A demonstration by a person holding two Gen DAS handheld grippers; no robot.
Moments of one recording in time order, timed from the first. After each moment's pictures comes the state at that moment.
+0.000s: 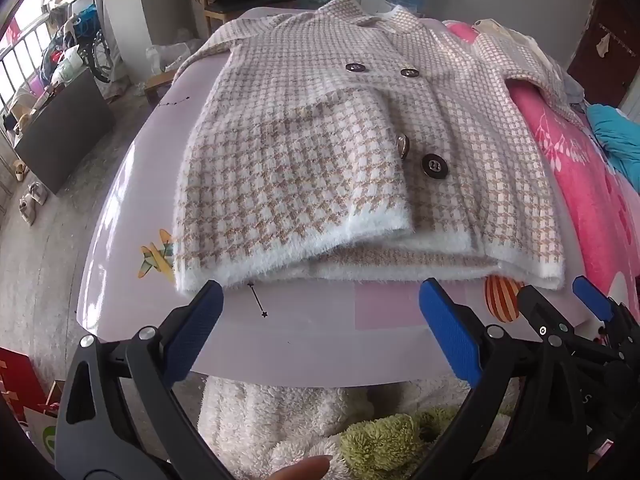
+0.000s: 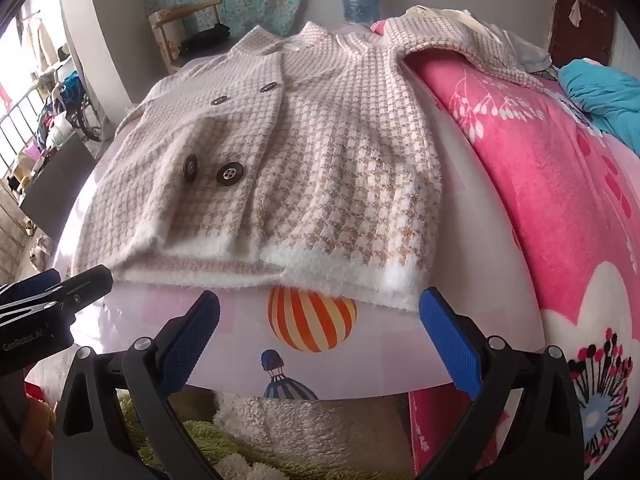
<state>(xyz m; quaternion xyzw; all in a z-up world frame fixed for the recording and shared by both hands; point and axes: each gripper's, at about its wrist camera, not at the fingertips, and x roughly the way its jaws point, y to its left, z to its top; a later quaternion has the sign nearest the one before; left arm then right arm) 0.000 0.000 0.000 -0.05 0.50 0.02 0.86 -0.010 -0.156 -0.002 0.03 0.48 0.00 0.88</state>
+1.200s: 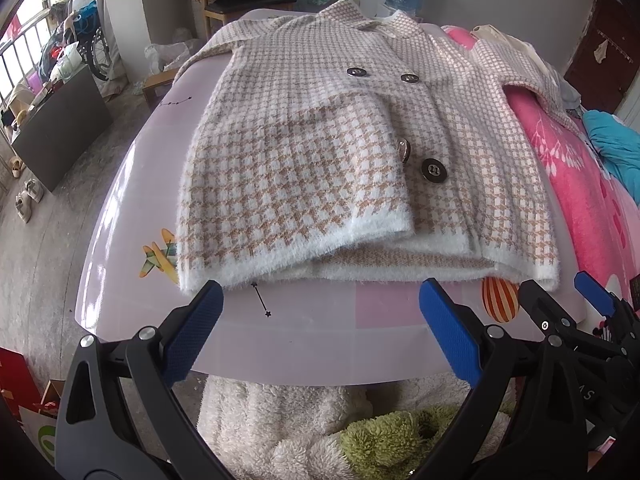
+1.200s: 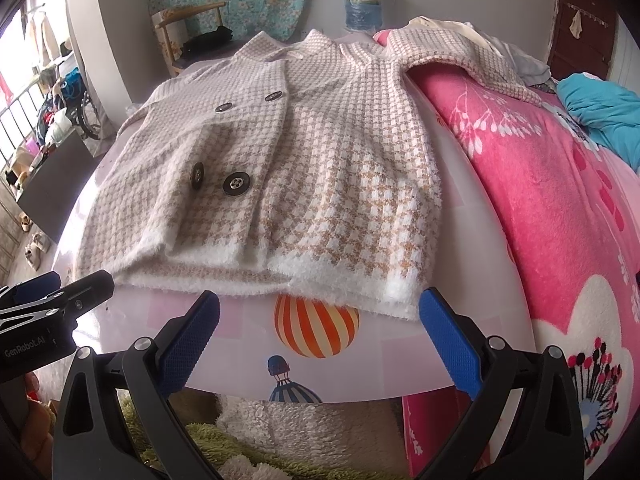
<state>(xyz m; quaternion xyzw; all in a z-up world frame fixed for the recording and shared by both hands) -0.001 0.006 0.009 -0.05 0.50 0.01 0.87 -0.010 -0.150 0.007 0.02 0.47 0.00 0.88</state>
